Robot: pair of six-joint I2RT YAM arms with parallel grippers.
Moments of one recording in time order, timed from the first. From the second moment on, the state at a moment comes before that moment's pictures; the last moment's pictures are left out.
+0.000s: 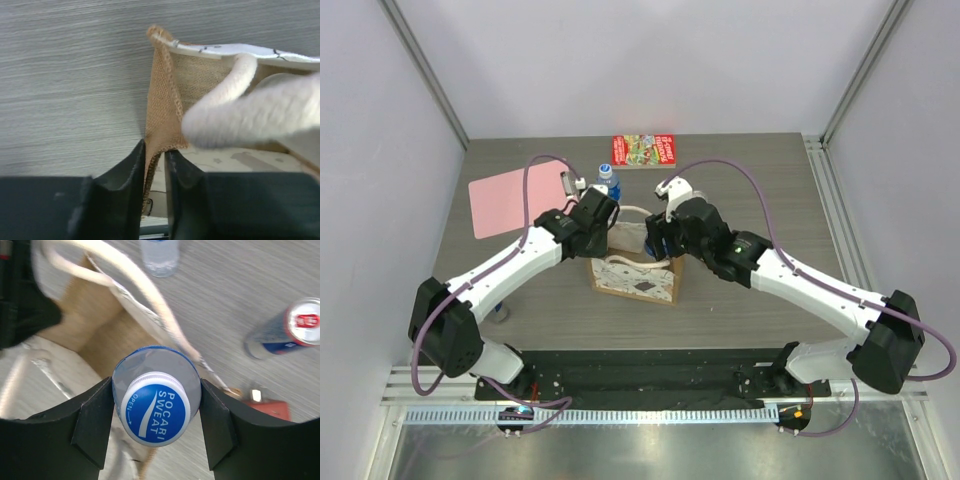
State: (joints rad) left arm -0.66 1.46 1.19 -0.75 -0.29 -0.50; right arm 0.84 1.30 1.07 -0.29 0.20 0.21
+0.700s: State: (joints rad) left arm -0.66 1.45 1.19 -0.76 -0.32 -0.50; right arm 0.84 1.47 1.13 -0.30 0.38 0.13
